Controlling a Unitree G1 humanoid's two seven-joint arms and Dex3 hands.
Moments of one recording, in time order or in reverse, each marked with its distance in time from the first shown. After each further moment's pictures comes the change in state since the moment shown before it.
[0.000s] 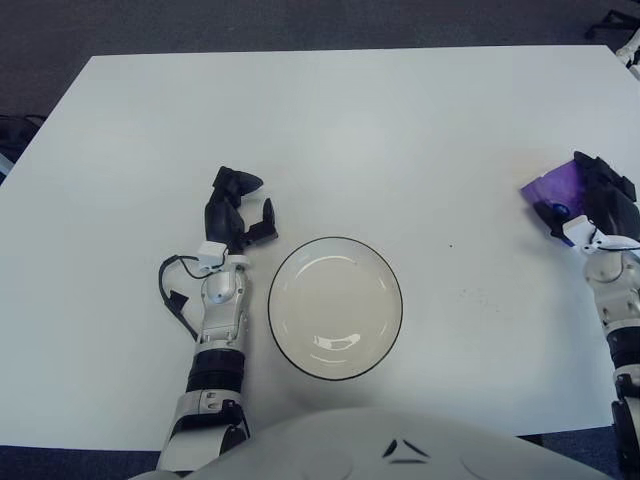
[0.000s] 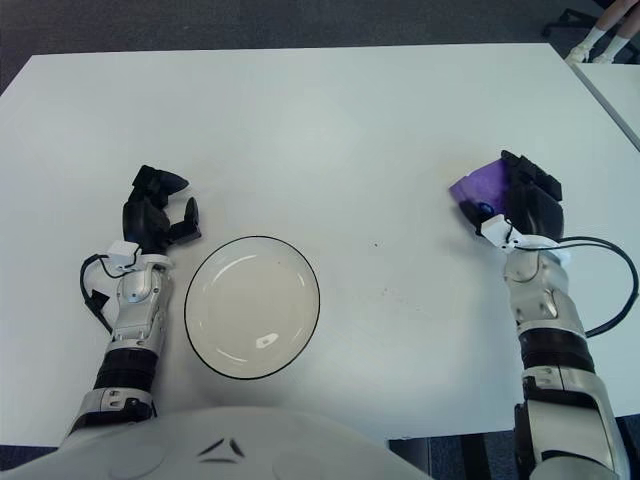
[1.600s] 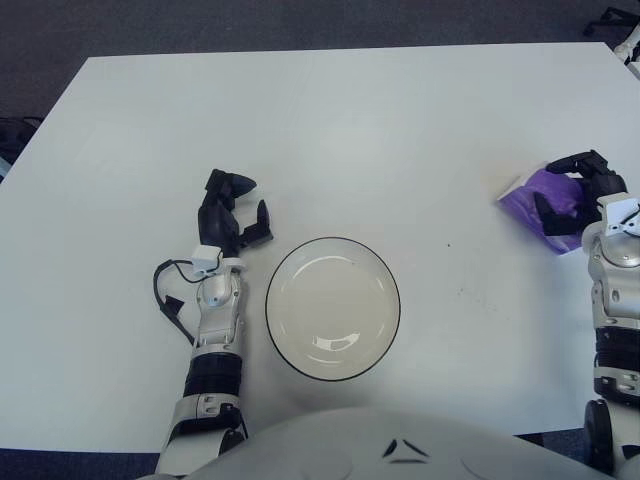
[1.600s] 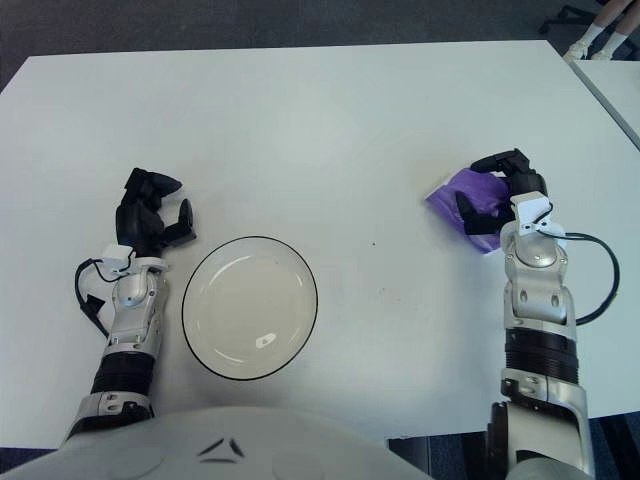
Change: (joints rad) left arm 0.016 -0.002 0.015 -0.014 -0.009 -0.008 0.007; right arm 0.035 0.222 -0.212 -0.424 0.522 0.235 0.317
